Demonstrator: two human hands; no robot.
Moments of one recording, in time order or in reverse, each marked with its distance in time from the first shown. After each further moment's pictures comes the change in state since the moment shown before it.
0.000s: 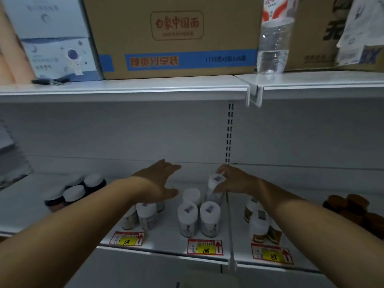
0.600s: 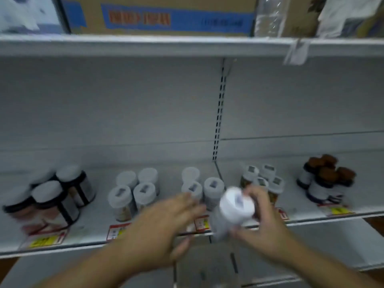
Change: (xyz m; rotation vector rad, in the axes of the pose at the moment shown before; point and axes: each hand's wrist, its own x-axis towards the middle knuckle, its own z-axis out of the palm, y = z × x) left_hand -0.085 -0.016 0.086 -0.018 0.304 0.646; right_hand -0.166 -0.046 0.118 0.254 0.456 -0.029
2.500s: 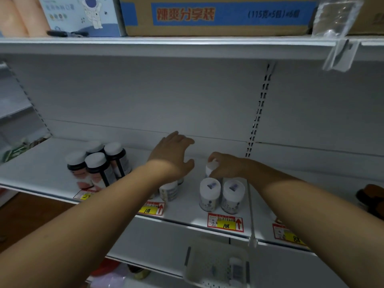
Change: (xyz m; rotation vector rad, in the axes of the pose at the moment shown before) left_hand 0.080 -0.064 -0.030 0.027 0.100 -0.701; right_hand 0.216 0.012 0.046 -0.475 -0.695 0.082
